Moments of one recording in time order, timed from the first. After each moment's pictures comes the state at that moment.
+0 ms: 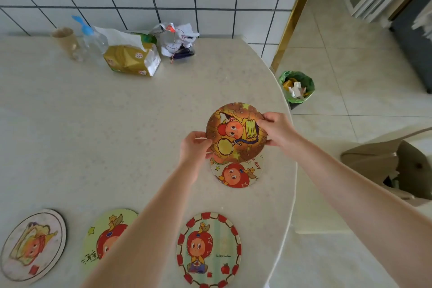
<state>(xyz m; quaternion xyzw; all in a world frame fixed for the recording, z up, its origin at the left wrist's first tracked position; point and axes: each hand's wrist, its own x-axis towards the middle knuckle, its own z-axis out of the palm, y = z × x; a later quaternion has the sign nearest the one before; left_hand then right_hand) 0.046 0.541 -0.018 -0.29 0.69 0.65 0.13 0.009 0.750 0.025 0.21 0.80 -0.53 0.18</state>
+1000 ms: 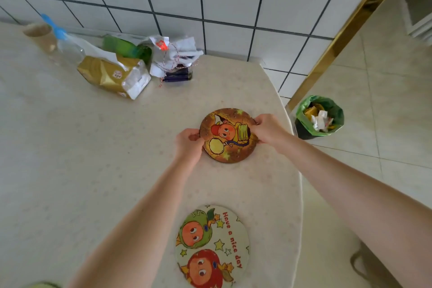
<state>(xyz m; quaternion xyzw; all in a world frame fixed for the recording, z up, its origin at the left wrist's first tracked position) -0.152 0.583 -0.064 -0.36 0.73 0.58 0.05 -0.226 0.765 -0.042 0.11 0.87 -0.39 0.27</state>
